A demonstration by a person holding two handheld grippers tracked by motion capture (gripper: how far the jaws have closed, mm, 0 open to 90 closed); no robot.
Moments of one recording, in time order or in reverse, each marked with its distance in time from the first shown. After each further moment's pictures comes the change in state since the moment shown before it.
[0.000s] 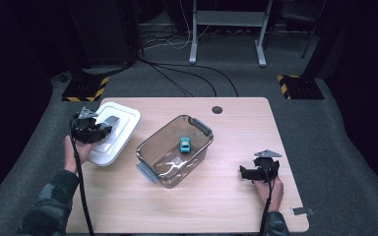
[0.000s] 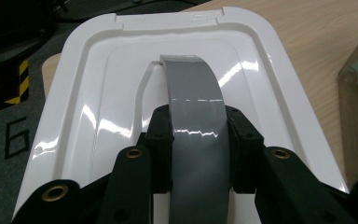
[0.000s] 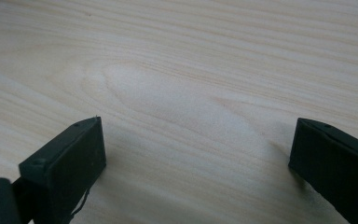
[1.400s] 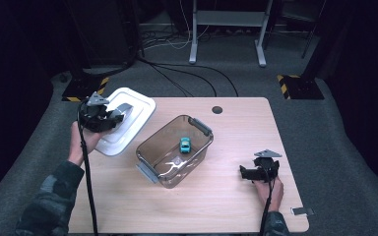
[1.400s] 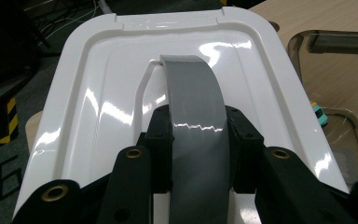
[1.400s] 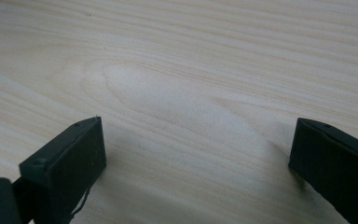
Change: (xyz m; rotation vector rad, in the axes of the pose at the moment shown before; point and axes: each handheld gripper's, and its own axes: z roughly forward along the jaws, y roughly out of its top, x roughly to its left) left arm -0.047 0.062 -0.028 -0.044 -0.071 0.107; right arm 0.000 0.000 0.000 0.000 0.000 0.000
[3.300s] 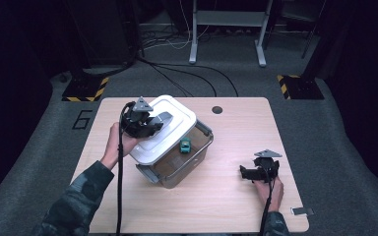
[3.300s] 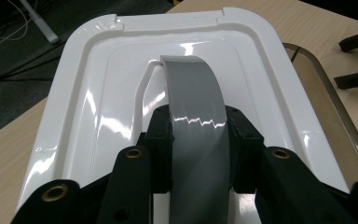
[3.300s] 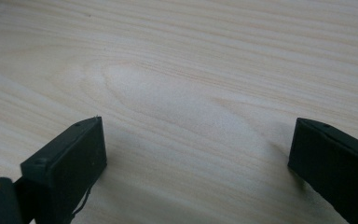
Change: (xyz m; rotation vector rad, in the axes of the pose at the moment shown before) left arm -0.096 0.037 0.032 0.034 -0.181 0.144; right arm 0.000 0.000 0.000 -0.001 -0.001 0.002
